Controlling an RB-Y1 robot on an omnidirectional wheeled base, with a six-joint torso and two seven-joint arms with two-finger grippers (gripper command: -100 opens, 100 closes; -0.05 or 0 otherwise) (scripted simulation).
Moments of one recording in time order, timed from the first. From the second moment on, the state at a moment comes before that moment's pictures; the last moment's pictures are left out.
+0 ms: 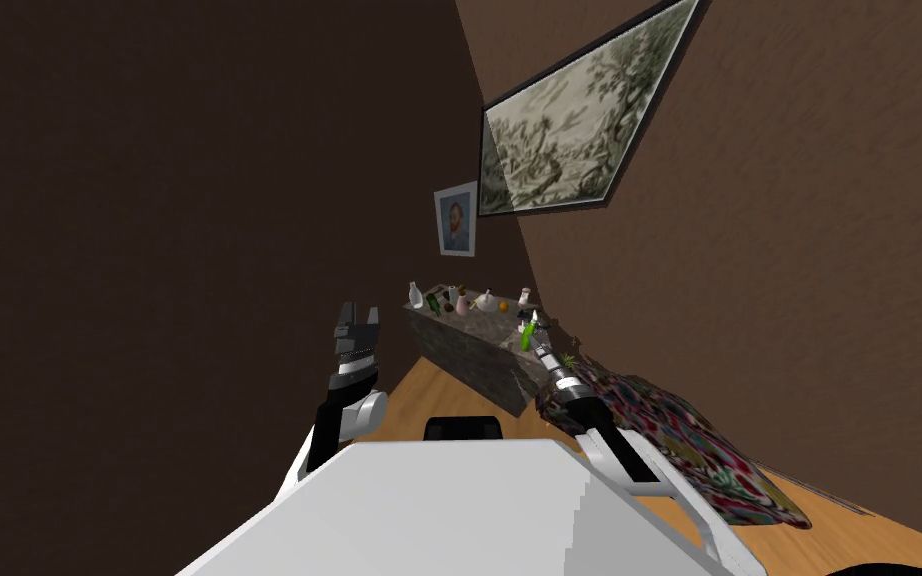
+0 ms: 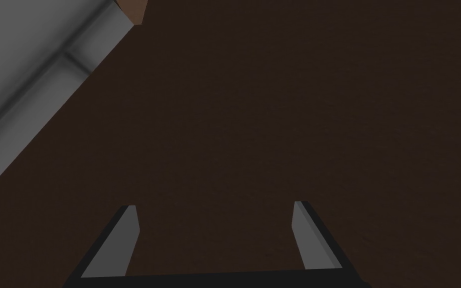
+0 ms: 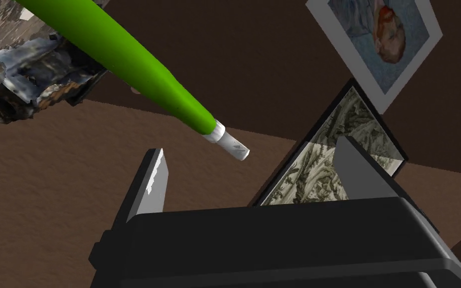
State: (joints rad) left arm 0.46 -0.02 0.03 -2.24 0.08 -0.55 -0.08; right arm 0.65 -0.40 -0.04 -2.12 0.09 -0.09 0.36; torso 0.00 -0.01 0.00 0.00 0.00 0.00
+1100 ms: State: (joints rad) left arm 0.46 -0.02 0.03 -2.24 0.08 -0.55 -0.08; right arm 0.77 -0.55 -0.26 -2.04 0.25 0.10 0.48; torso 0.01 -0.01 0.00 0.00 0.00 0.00
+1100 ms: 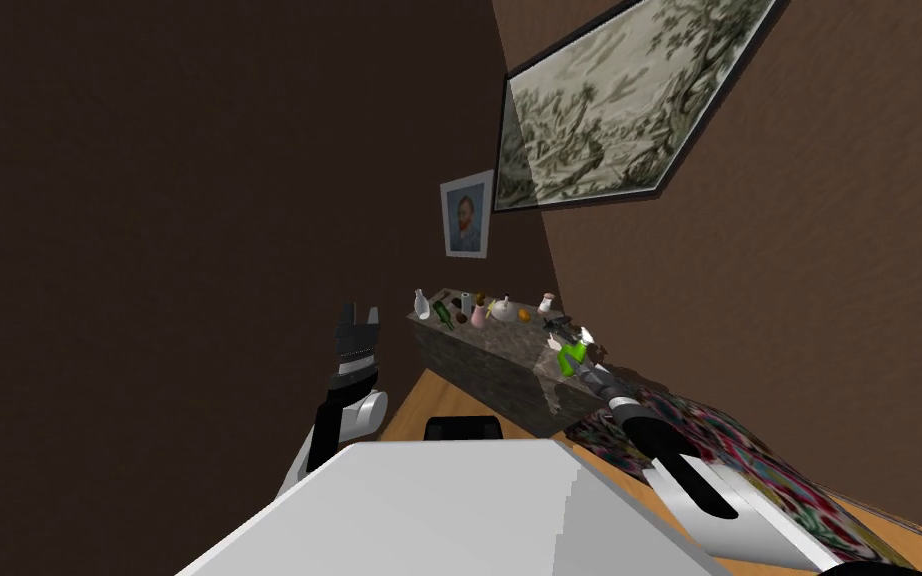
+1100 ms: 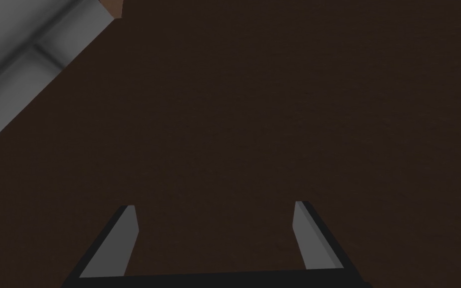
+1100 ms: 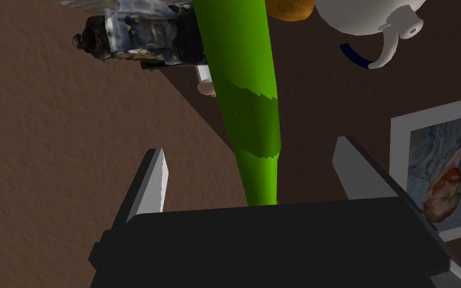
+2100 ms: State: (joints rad) left arm 0.46 -0.02 0.03 -2.24 0.08 -0.55 -0.08; right arm 0.70 -0.60 -0.29 -1.87 0.28 0.05 0.48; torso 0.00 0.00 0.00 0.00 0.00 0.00
